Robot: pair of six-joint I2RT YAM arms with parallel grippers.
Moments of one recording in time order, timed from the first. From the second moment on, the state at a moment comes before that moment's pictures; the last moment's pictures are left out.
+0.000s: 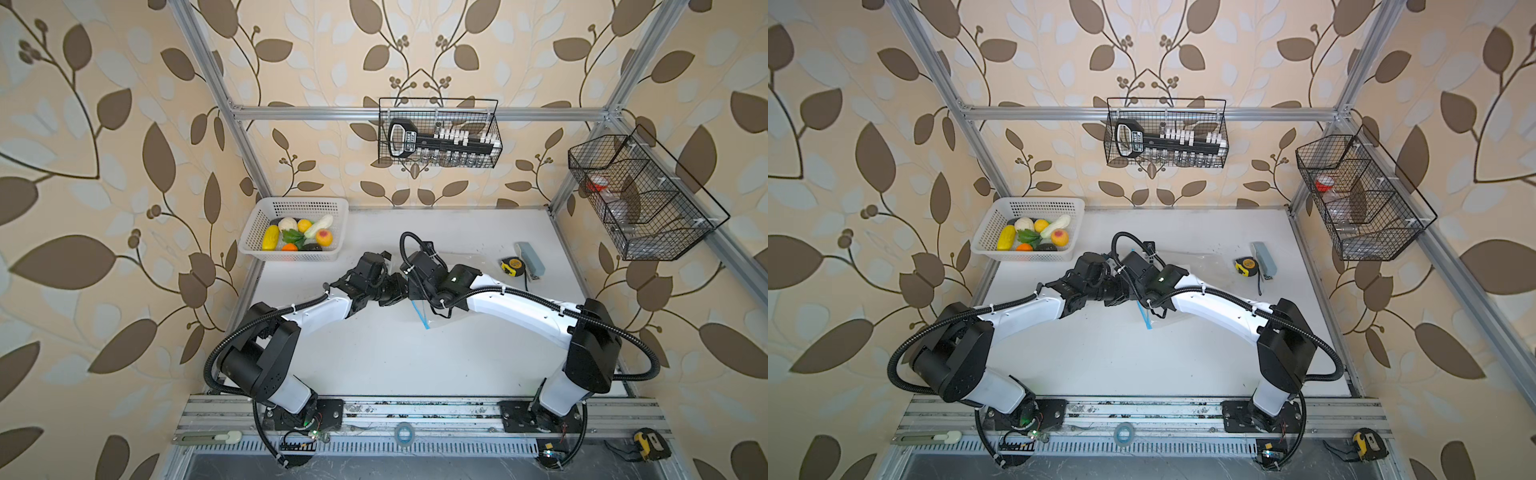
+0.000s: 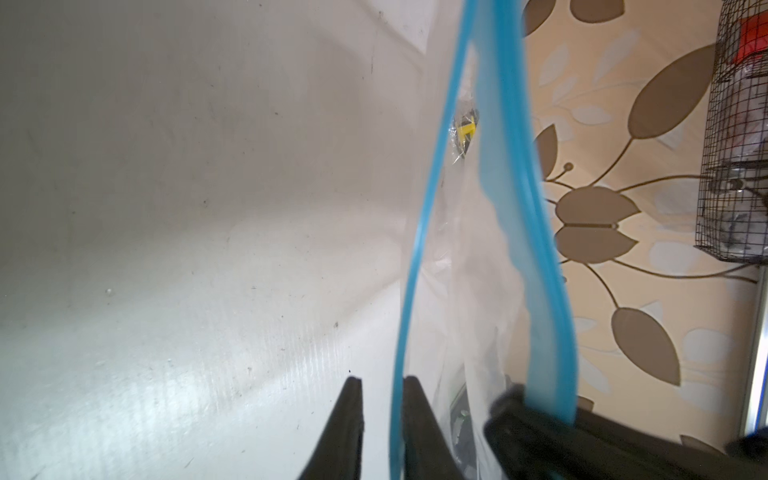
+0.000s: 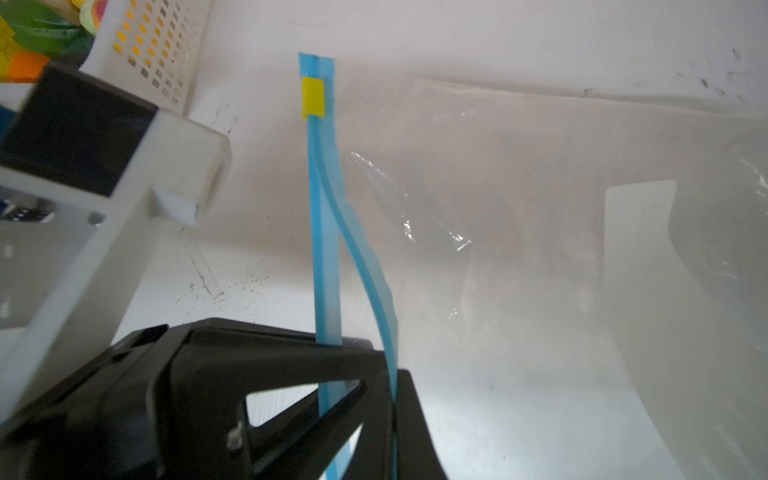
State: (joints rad) left arm -0.52 1.53 0.82 0.05 0.53 -0.92; right arm 0.90 1.69 1.38 -0.70 0.41 0.77
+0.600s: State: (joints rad) left arm -0.53 1.54 0.82 0.05 0.52 -0.92; right arm 0.96 1.66 1.44 -0.86 0.61 0.78
